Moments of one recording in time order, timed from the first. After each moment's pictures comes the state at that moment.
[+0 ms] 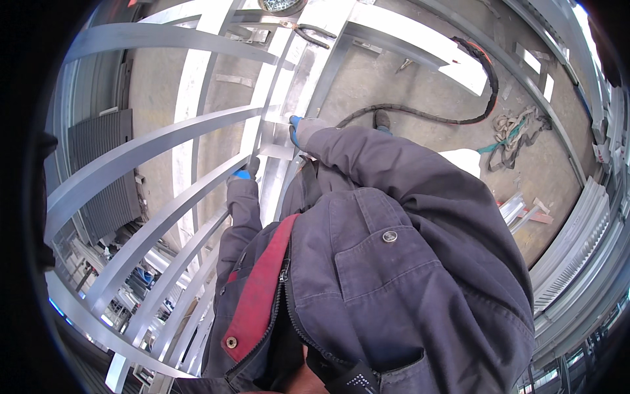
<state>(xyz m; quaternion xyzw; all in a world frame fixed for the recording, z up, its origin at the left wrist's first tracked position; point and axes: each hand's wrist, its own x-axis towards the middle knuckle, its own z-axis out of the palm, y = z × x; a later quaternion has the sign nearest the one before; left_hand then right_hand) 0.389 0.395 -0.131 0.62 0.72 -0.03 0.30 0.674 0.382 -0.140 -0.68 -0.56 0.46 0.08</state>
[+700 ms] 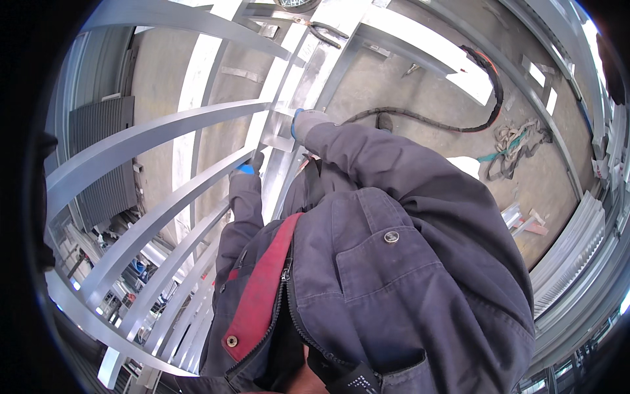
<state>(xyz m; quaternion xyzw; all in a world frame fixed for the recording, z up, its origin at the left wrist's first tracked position) 0.388 0.391 -0.126 0.66 0.69 -0.02 0.30 0.663 0.415 -0.118 -0.70 -0.53 0.48 -0.03</state>
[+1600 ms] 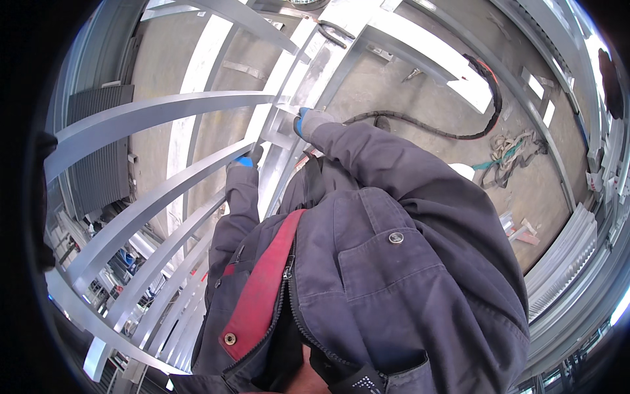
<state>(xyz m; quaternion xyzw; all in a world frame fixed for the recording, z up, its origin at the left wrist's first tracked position) 0.400 0.400 -0.114 0.61 0.72 -0.08 0.32 0.668 0.405 -0.122 -0.69 -0.53 0.49 0.02</state>
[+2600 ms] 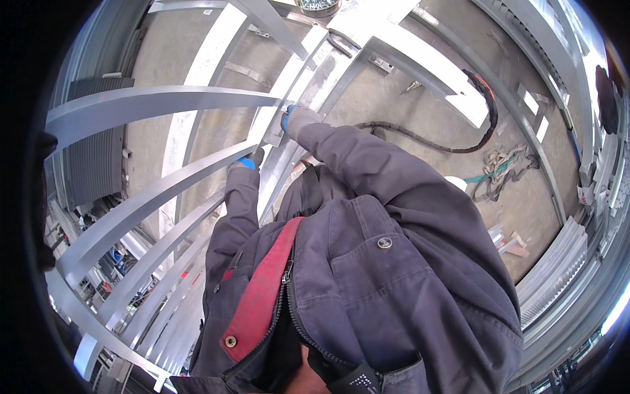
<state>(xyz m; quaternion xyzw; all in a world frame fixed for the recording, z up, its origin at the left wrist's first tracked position) 0.402 0.396 -0.120 0.64 0.71 -0.10 0.26 0.631 0.438 -0.134 -0.72 -0.54 0.44 0.05</state>
